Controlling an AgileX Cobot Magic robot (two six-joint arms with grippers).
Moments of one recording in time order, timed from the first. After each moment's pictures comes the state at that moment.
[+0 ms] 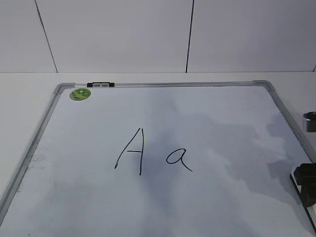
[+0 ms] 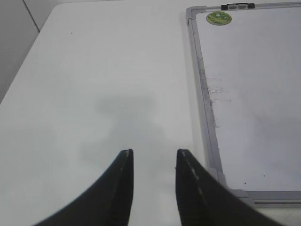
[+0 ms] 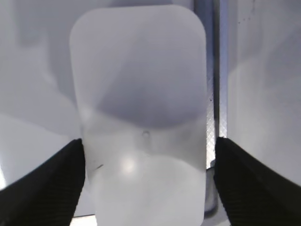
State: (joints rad) left arm 0.06 0.01 -0.50 -0.03 1.10 0.04; right arm 0.15 1.45 -0.72 -0.15 0.86 0.30
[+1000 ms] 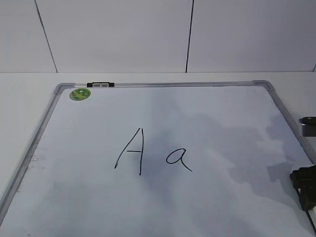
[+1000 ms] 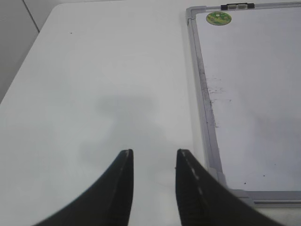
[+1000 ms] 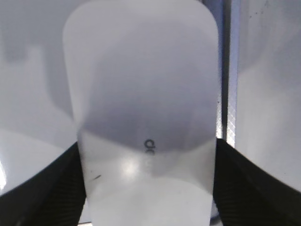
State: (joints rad) left arm 0.06 0.01 -0.50 -0.03 1.10 0.04; right arm 0.15 1.50 -0.72 -0.15 0.85 0.30
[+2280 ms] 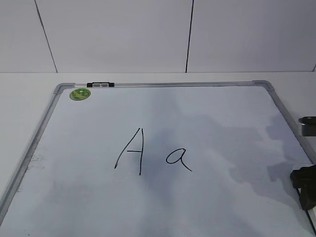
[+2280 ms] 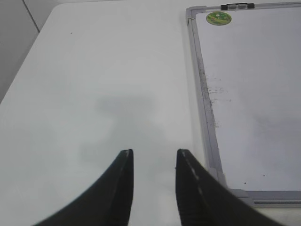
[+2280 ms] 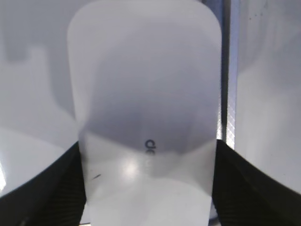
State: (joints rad) left arm 0.06 0.01 -0.50 -0.03 1.10 0.04; right arm 0.15 1.50 -0.72 -0.15 0.84 0.30
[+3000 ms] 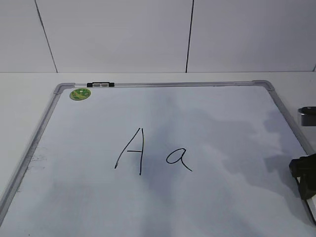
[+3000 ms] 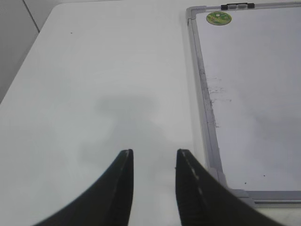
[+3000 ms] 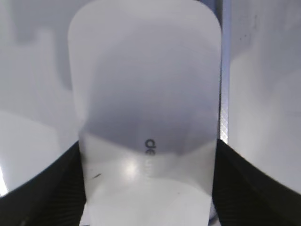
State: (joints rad) left arm 0.06 0.01 -0.50 -0.03 1.10 0.04; right arm 0.15 1.50 -0.78 -0.15 0.89 0.30
